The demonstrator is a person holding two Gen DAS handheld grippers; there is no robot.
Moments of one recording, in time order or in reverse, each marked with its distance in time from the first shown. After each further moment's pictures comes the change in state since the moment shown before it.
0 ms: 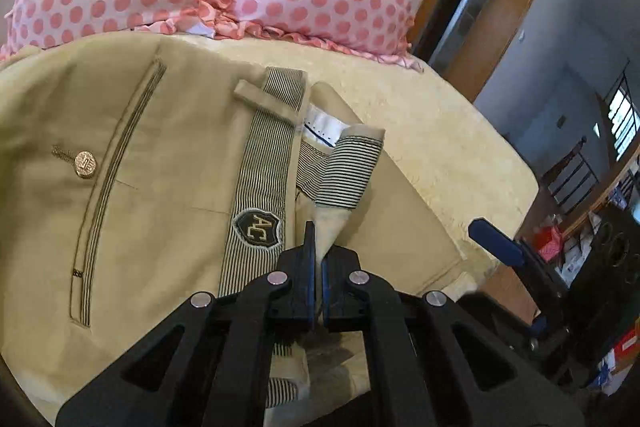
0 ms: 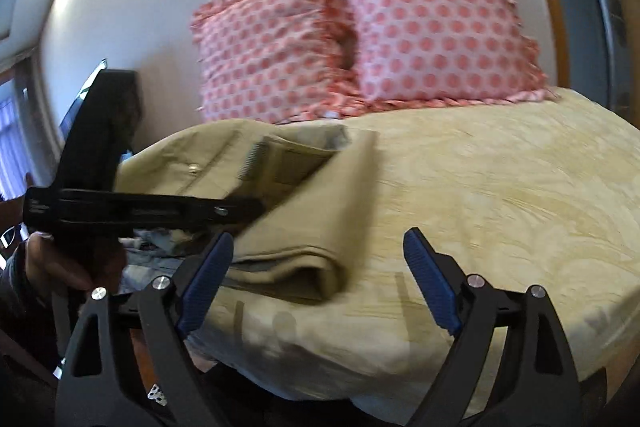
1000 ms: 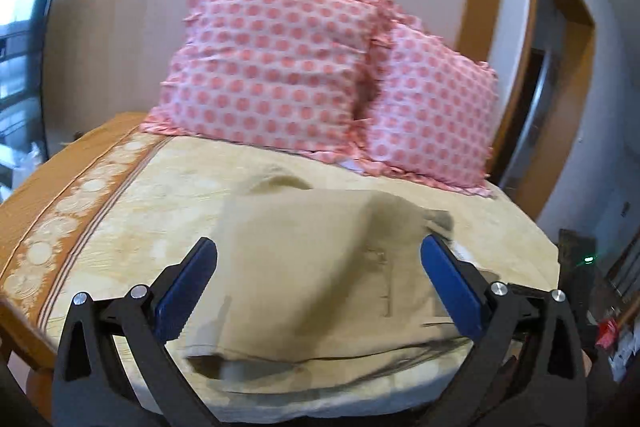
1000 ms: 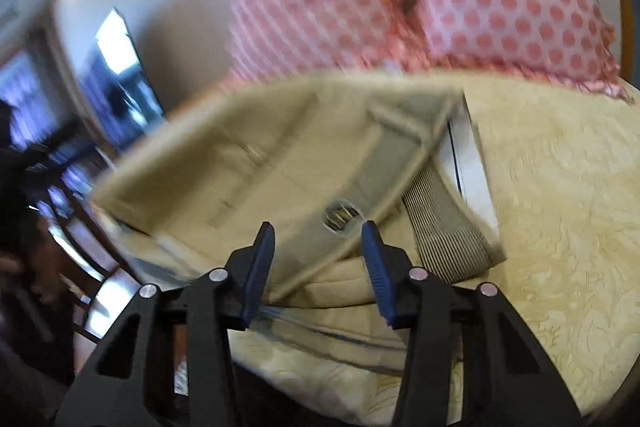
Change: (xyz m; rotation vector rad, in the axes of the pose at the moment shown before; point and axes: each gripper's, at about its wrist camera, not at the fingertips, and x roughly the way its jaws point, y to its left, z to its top) left arm -0.170 0.052 -0.037 -0.106 -0.416 0.325; right arm 0.083 0.048 0.045 -0.063 0.313 0.092
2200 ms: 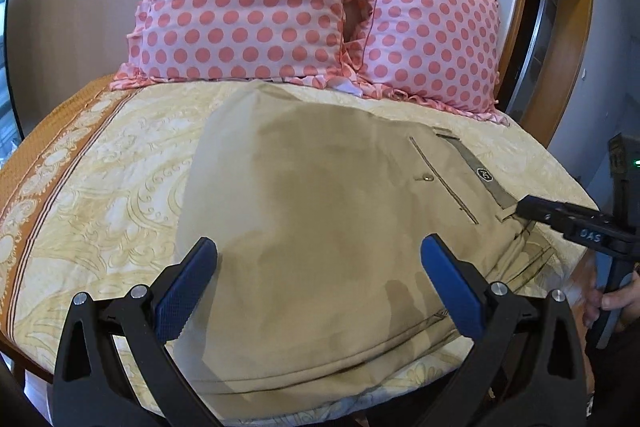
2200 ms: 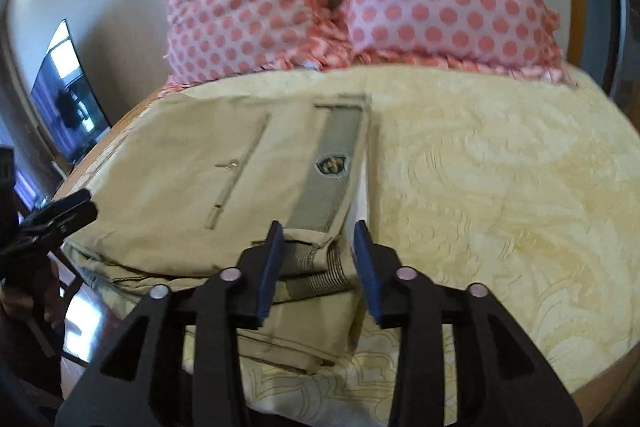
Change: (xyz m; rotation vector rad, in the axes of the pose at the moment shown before) left arm 0.073 -0.006 -0.033 0.113 0.216 -0.021; right arm -0.028 -0.052 0.014 0.082 -0.004 -0.159
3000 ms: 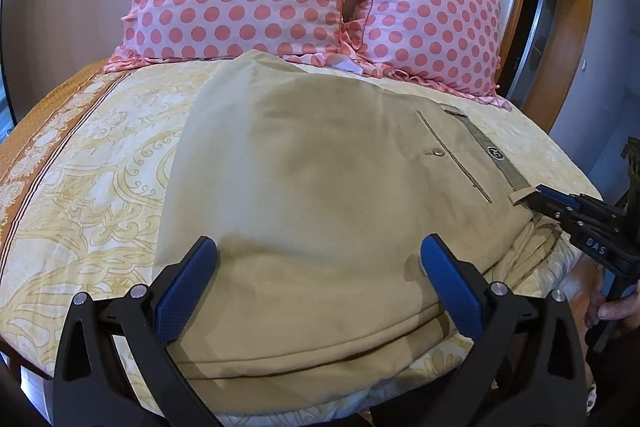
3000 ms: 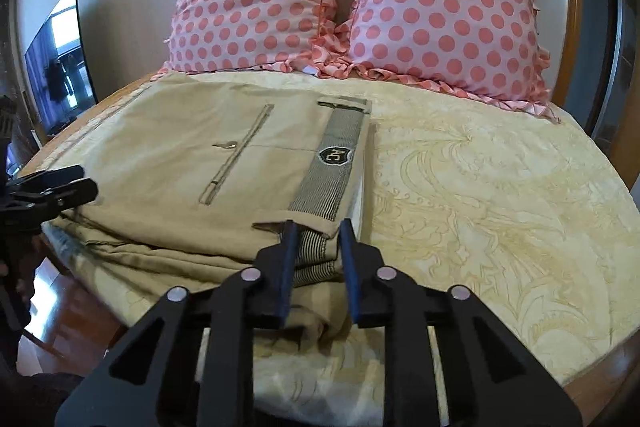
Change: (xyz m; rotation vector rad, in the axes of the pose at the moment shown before) left arm 0.013 0.004 -0.018 0.008 0.043 -0.013; right arm -0.015 0.021 -0.027 -0.167 -0.075 -0.110
